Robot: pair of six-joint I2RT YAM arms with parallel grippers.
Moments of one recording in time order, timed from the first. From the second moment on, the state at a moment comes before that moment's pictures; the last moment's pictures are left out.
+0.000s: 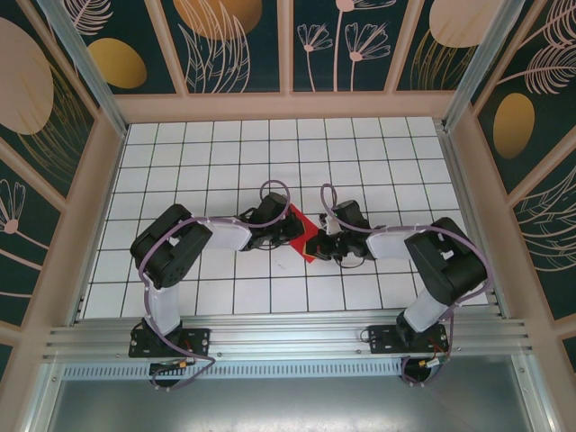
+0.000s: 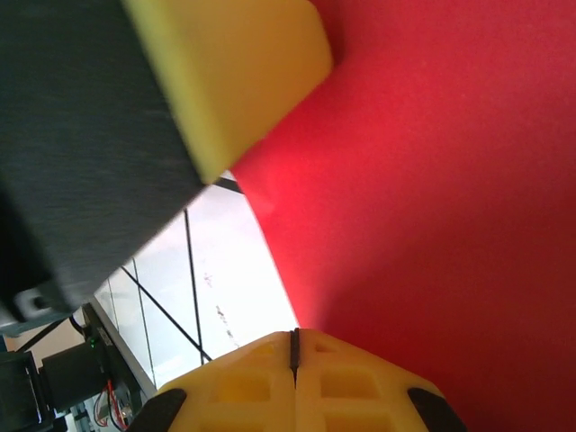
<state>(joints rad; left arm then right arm) -0.75 1.93 0.94 0.21 0.23 -1.03 0.56 1.64 0.59 0.13 -0.64 0.77</state>
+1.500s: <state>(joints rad) -0.75 1.93 0.88 0.32 0.24 -1.00 0.62 1.52 0.48 0.06 -0.59 0.79</state>
